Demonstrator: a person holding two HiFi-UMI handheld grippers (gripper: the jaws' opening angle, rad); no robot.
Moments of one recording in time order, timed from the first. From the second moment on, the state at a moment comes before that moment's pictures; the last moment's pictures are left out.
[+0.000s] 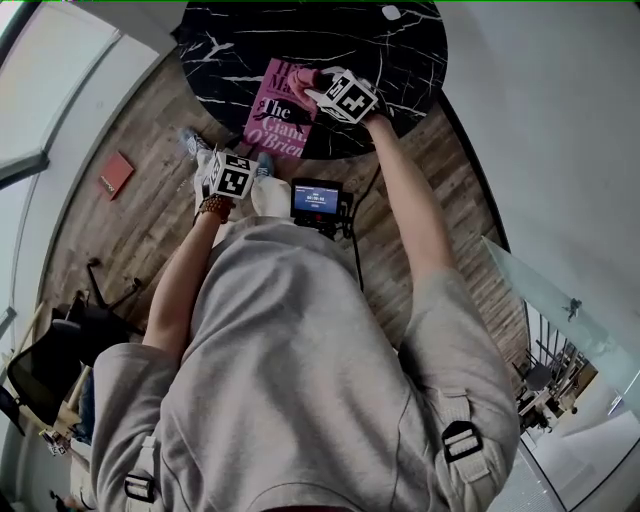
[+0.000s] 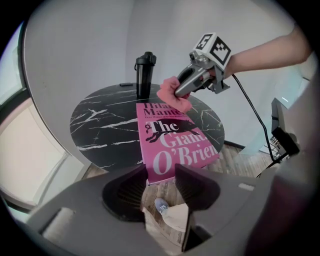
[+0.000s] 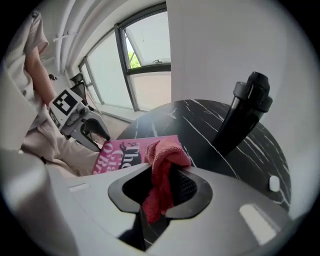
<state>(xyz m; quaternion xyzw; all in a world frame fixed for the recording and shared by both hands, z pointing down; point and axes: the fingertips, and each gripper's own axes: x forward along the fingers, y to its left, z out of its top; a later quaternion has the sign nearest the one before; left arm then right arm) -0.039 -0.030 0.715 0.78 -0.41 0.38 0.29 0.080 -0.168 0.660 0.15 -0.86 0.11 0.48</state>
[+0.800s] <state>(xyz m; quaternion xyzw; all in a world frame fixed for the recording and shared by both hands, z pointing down) -0.041 -0.030 0.718 0.79 -0.40 0.37 0.29 0.062 -0.197 0.705 0.13 -0.82 0.09 0.56</state>
